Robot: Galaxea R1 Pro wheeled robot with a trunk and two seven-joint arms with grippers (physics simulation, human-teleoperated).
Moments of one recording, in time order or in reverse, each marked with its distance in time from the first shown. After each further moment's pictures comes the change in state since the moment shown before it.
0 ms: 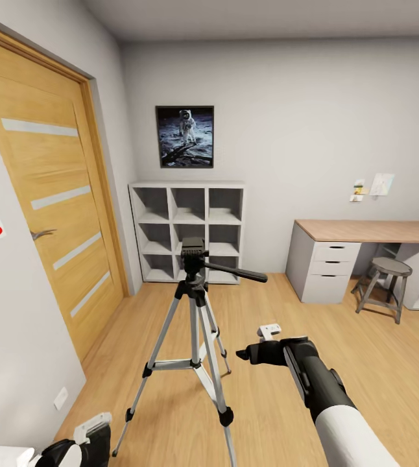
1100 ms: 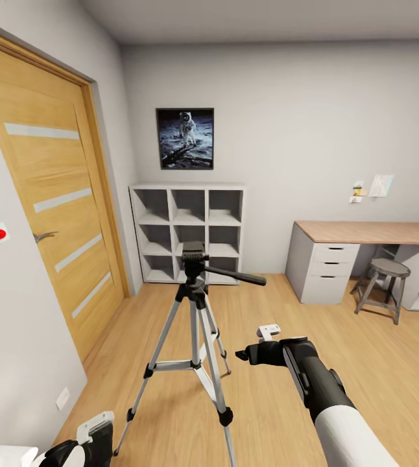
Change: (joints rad) left arm 0.000 -0.008 -0.016 0.007 -0.001 -0.045 0.000; right arm 0.000 0.002 0.002 0.004 -0.002 0.000 0.001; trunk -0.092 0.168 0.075
